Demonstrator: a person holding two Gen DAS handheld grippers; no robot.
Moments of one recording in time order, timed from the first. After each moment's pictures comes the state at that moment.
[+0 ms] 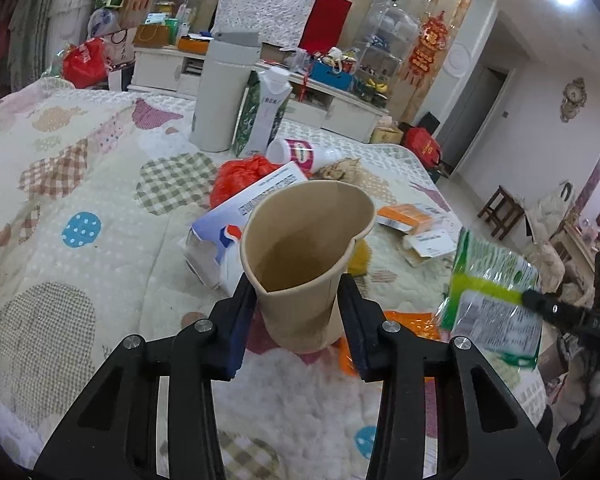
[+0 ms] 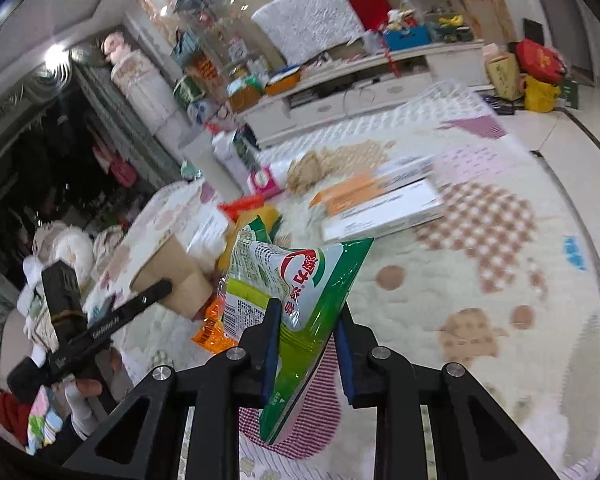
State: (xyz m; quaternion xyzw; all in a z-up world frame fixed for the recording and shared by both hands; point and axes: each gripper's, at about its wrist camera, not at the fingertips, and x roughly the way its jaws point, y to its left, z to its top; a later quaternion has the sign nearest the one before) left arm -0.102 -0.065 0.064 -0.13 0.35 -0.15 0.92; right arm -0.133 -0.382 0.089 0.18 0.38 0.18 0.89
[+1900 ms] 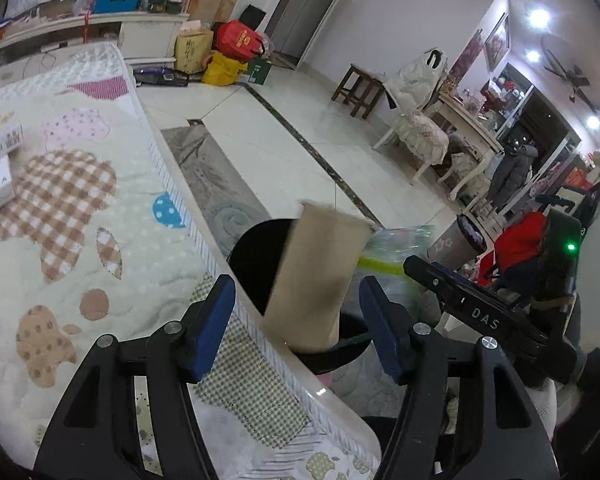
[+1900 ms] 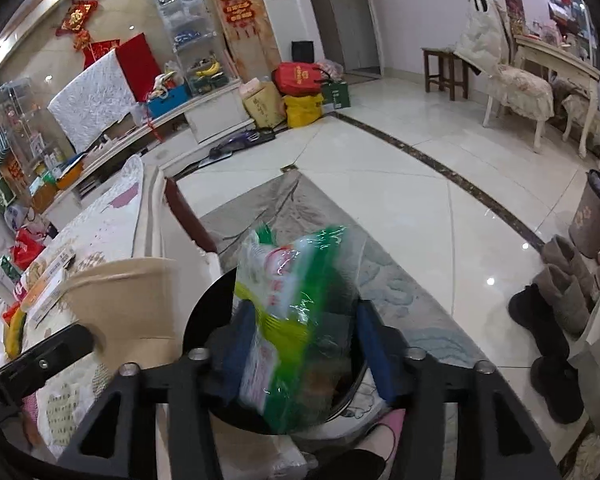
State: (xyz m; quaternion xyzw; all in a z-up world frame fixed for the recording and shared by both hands) left arm -0.131 -0.490 0.059 -0.03 0.44 -0.43 0.79; right arm -0.244 -0.677 0.052 0.20 0.36 -0.19 0.89
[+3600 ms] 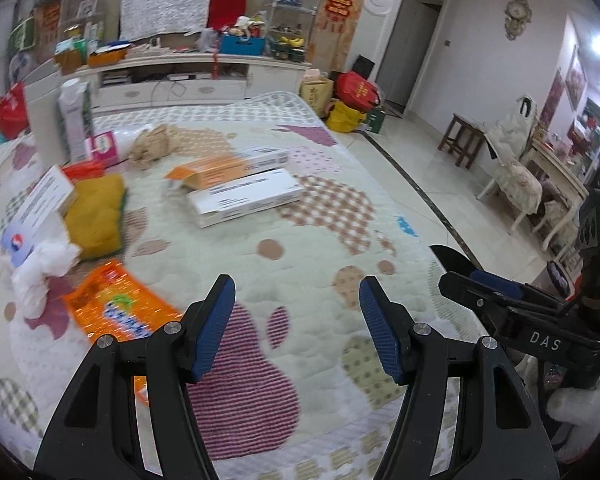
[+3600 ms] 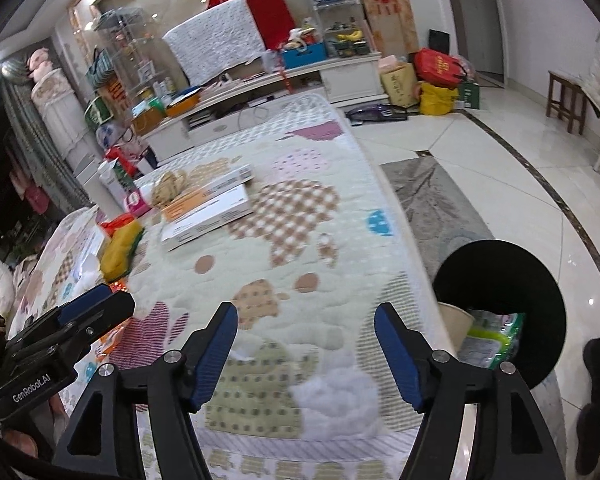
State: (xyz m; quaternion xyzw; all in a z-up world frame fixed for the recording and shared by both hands) left arm -0.134 -0.277 0.079 -0.03 0.38 -0.23 0.89; right arm -0.179 -0.475 0.073 0.14 0.39 0.01 0.91
